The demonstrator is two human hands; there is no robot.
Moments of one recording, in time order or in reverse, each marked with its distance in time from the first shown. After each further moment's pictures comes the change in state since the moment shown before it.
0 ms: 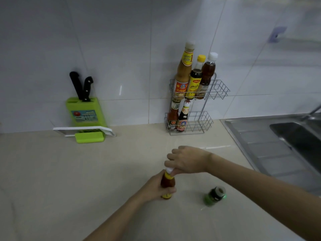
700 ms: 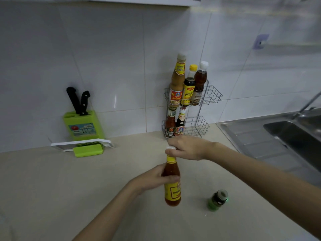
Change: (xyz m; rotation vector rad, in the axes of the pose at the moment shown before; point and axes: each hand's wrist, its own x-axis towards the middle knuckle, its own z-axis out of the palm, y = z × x) left_hand 0.002 0.069 -0.056 -0.190 -0.241 -0.003; right_hand 0.003 0.030 -0.046 0.532 0.115 0.415
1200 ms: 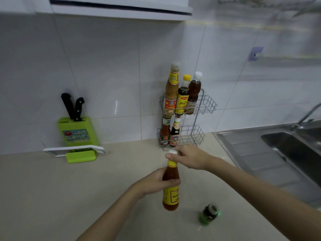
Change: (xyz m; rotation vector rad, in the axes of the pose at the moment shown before) left_hand 0.034 0.020 0.019 0.049 0.065 -0.005; right_hand -0.025 0.028 0.005 0.309 0.058 0.315
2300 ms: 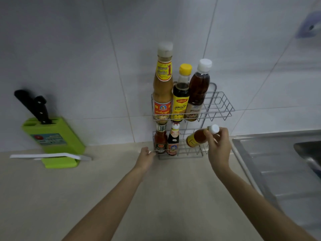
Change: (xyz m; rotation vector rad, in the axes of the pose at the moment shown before) left_hand 0.192 -0.038 -0.071 -0.319 0.720 -0.368; right_hand 0.118 0.192 -0.003 0.782 0.995 0.133
